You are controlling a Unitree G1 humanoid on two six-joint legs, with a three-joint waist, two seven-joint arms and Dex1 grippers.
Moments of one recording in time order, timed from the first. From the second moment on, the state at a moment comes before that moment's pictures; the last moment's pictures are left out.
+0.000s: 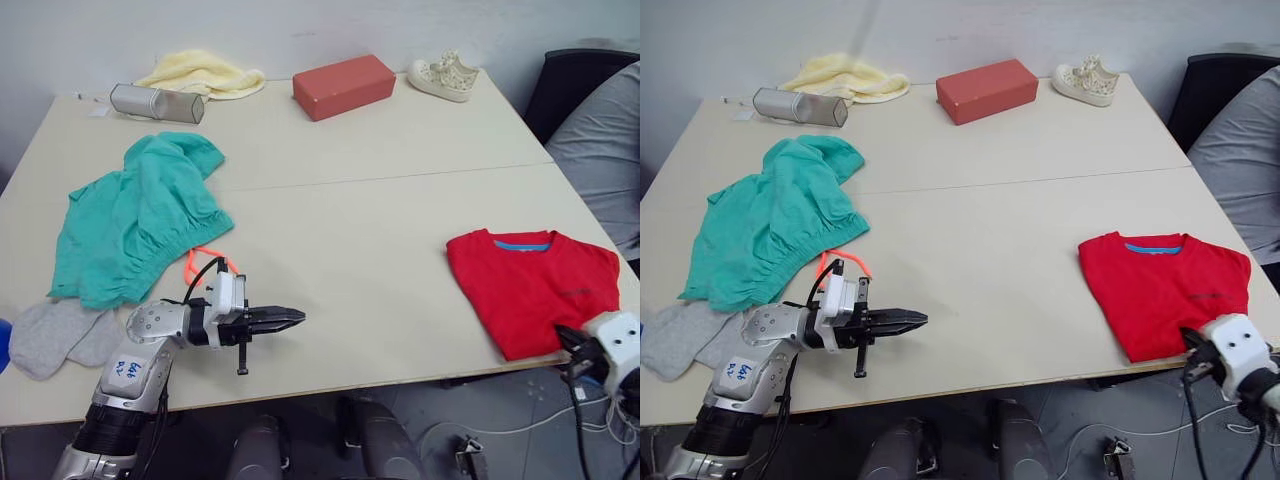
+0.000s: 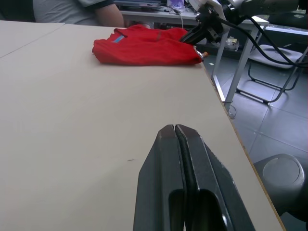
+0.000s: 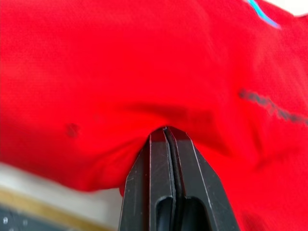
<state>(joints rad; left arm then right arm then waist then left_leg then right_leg) -0.14 0.55 -0.05 -0.15 -0.46 0.13 -1.15 0.33 -0.73 -0.47 0.02 0.20 0.02 0.74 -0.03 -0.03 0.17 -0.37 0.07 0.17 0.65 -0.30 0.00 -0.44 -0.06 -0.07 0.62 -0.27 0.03</state>
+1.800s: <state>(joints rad) 0.39 0.68 0.59 -0.26 -0.56 0.19 -1.02 0.43 -0.71 -0.48 -0.19 0.58 -0.28 1.38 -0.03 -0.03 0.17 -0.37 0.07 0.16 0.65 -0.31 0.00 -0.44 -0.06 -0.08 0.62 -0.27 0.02</state>
